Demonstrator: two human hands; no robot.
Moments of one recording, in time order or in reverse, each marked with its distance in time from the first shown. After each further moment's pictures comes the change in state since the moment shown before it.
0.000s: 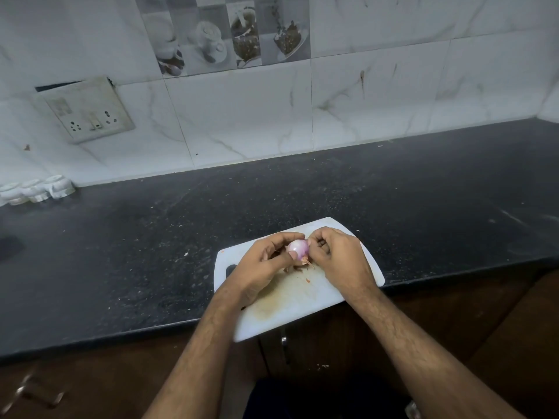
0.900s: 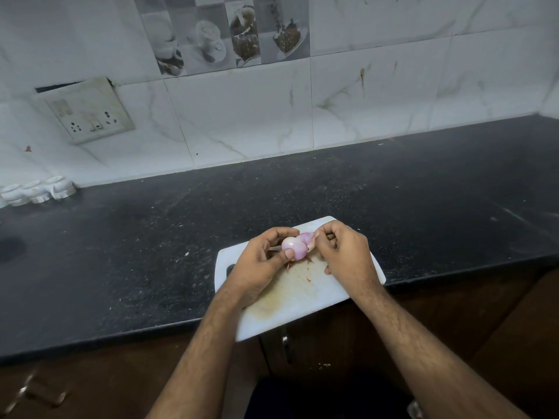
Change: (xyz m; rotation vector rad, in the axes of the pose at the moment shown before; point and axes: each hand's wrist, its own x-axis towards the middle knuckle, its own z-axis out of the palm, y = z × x) left_hand 0.005 -0.013 -0.006 0.070 0.096 0.079; right_hand 0.000 0.000 -0.004 0.204 0.077 0.105
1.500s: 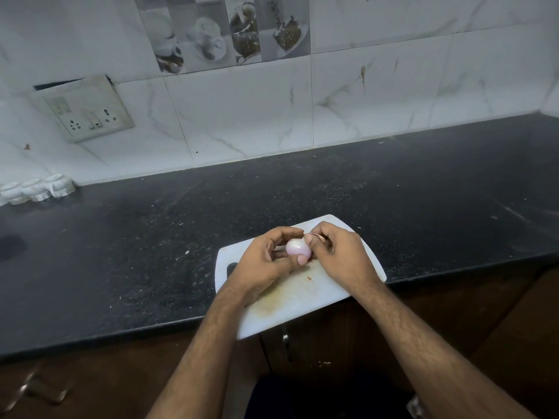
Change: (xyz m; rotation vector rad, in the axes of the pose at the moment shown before) left_hand -0.002 0.005 0.006 -0.093 -0.062 -0.037; right_hand 0.005 0.007 0.003 -0.137 -0.111 -0.092
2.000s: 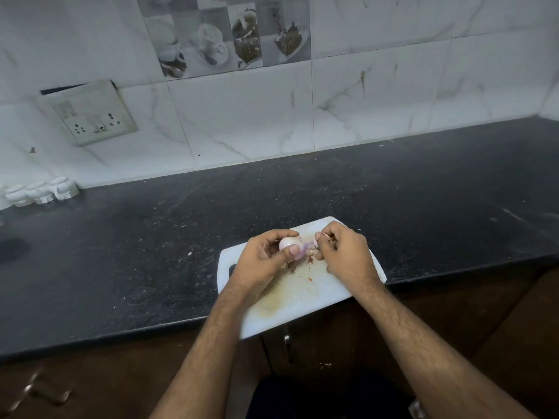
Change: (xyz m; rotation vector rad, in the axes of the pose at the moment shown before) left_hand 0.000 -0.001 0.000 -0.101 0.107 0.026; right_hand 0.002 0.001 0.001 0.006 0.088 0.087
